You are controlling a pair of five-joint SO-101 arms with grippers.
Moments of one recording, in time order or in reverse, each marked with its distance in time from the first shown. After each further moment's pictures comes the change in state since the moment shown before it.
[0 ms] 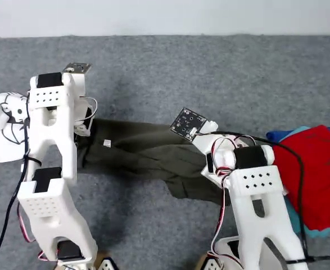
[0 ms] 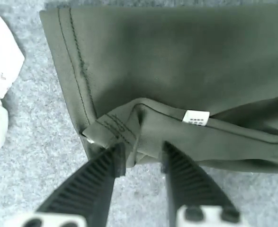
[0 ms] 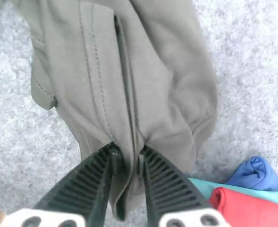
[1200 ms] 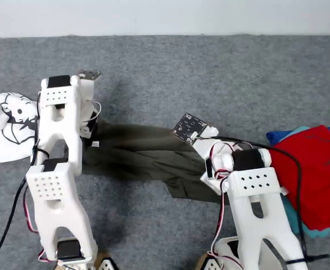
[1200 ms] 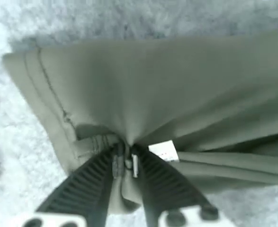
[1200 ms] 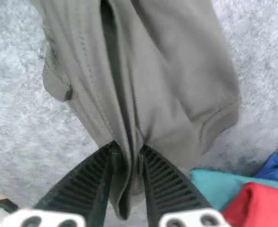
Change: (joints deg) left arm 0.2 13.3 -10.5 0.3 -6.9; right arm 0.0 -0.1 5.5 -0.1 -5.2
